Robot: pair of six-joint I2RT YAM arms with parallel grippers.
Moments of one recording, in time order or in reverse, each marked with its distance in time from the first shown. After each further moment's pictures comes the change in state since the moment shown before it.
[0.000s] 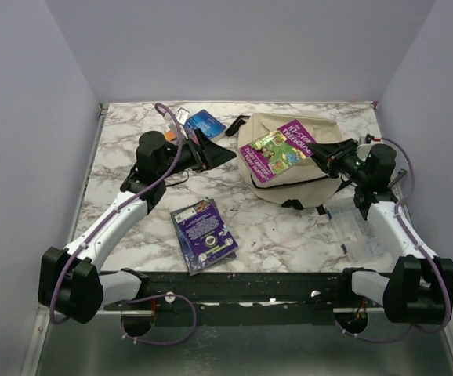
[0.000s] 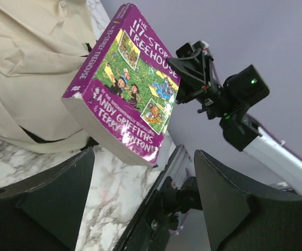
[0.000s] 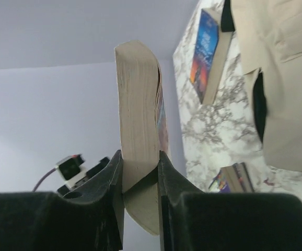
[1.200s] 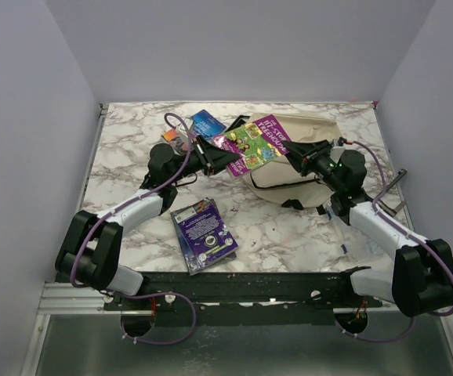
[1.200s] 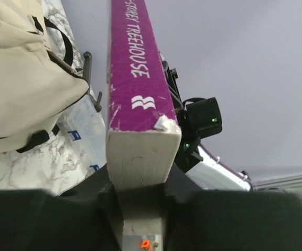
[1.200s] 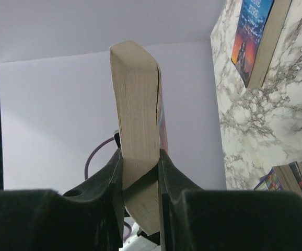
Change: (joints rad) left arm -0.013 0.246 -0.162 0.589 0.070 -0.513; right arm 0.282 0.089 -0.075 0.344 0.225 0.276
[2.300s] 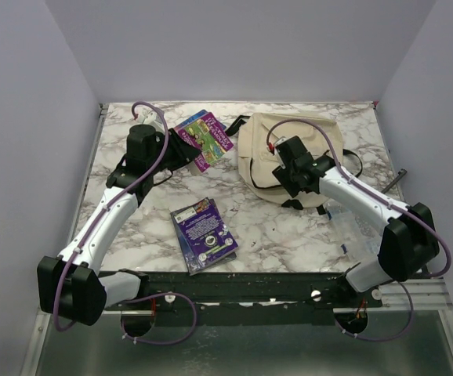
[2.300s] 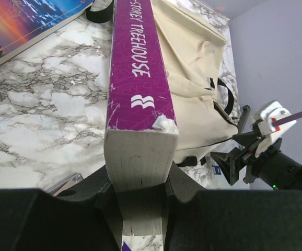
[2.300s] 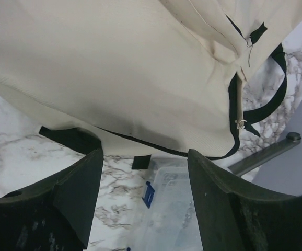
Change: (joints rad) left arm 0.137 -0.245 0.246 -0.986 -0.411 0.655; right arm 0.341 0.253 0.534 -1.294 0.811 -1.806
